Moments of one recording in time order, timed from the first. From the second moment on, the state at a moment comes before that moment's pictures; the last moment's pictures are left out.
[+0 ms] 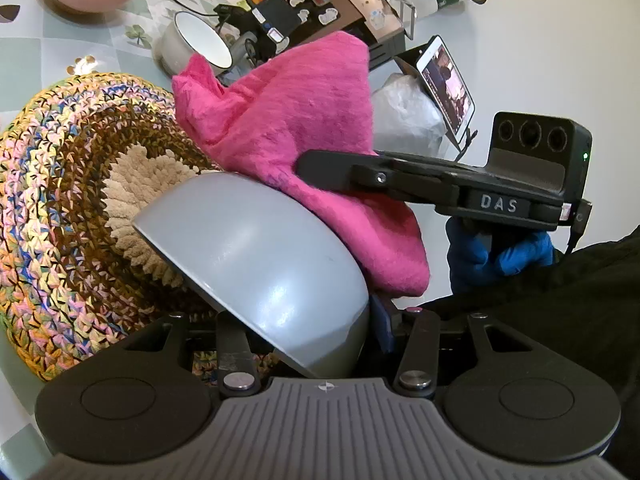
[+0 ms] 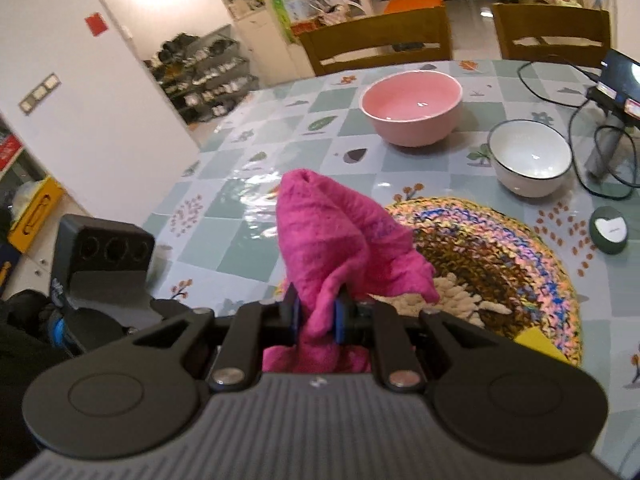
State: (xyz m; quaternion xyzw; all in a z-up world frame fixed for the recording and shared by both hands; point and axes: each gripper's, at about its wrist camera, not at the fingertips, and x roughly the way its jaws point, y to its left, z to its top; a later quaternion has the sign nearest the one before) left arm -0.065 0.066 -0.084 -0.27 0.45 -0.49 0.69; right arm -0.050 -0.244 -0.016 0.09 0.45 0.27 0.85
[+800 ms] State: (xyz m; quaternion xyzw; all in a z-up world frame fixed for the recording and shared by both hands) left arm -0.065 0.063 -0.084 -0.26 0.45 -0.49 0.70; right arm -0.051 -0.253 -0.027 0.09 0.49 0.20 0.84
